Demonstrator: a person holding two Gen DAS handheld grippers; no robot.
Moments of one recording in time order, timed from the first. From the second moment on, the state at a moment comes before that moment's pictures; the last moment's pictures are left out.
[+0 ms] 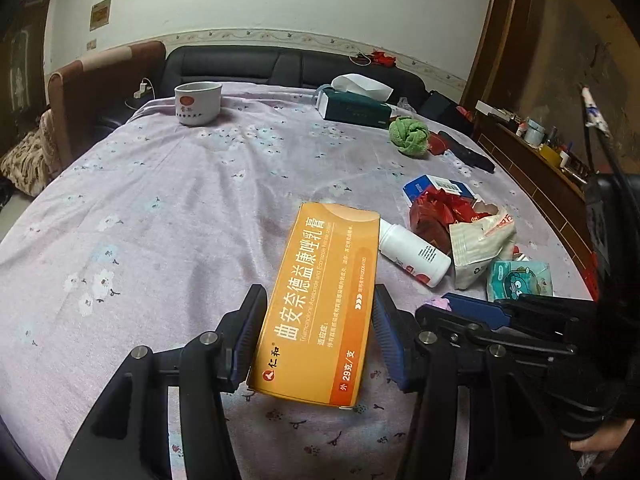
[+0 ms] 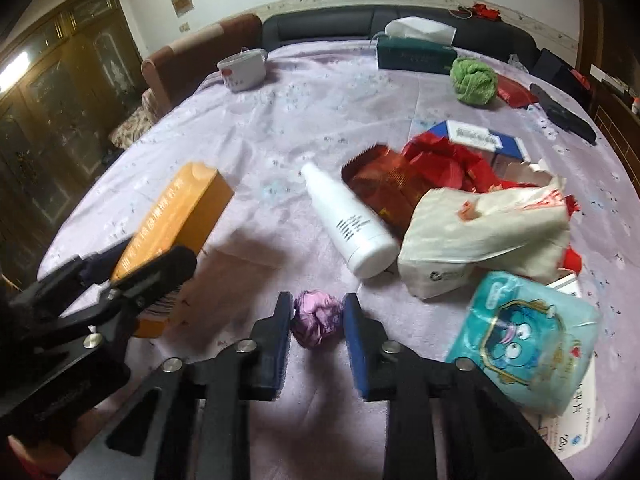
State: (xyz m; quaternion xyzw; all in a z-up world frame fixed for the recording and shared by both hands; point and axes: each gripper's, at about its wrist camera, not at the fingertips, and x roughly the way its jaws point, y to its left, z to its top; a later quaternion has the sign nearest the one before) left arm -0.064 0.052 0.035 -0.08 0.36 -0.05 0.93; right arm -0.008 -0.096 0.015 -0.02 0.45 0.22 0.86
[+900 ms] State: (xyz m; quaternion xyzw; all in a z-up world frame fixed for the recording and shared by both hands) left arm -0.092 -0.041 0.042 0.00 0.35 -0.09 0.93; right arm -0.077 -0.203 0.053 -0.02 0.35 0.12 0.93
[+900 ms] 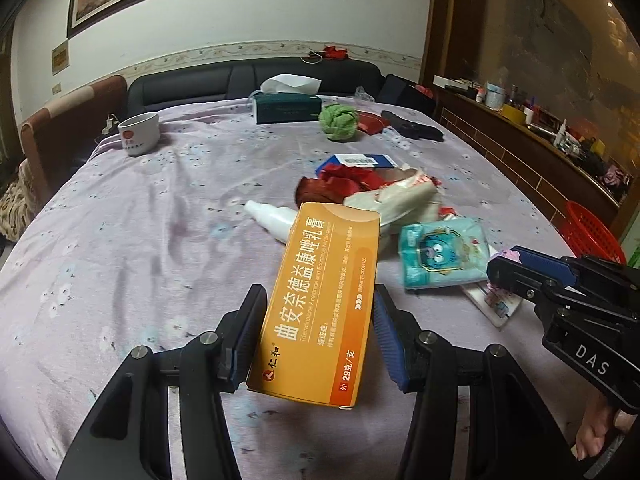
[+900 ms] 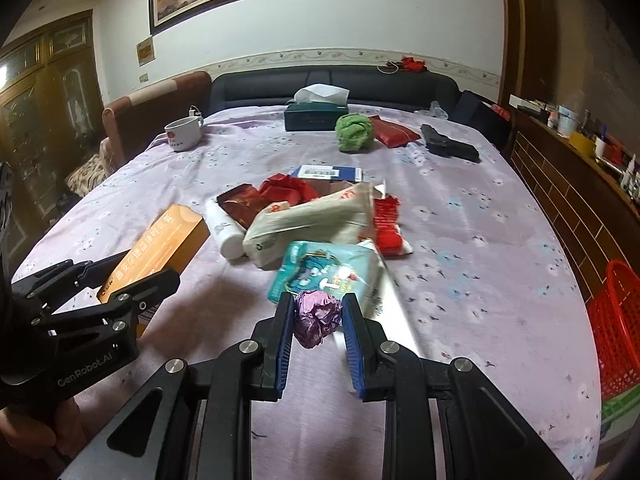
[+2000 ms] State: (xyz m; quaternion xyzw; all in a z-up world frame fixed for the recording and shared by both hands) left arm -0.094 -0.062 0.044 0.02 0.36 -0.10 0.93; right arm -0.084 -0.224 0.058 0.00 0.35 0.11 0.93
